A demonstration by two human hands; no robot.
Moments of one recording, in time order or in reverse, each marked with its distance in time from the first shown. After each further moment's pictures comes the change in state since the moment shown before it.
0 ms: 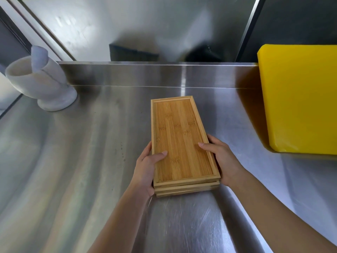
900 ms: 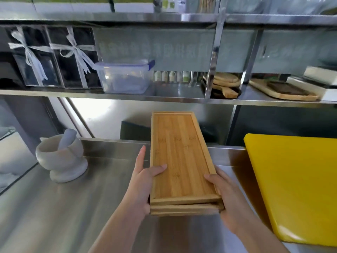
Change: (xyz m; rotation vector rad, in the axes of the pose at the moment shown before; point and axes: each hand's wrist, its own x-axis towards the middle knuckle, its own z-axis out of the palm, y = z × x) left_hand -0.021 0.144 0.040 0.018 -0.088 0.319; right_hand -0.018 -0.108 0.043 -0.031 0.101 -0.310
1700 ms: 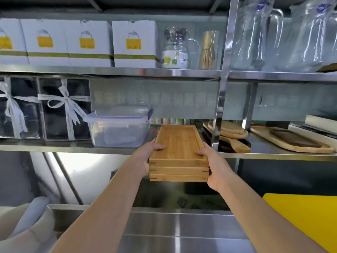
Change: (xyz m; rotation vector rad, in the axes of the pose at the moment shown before) left_hand 0.200 0.166 0.043 0.179 -0.176 0.019; right_hand 0.179 -0.150 0.069 0.061 0.049 -0.148
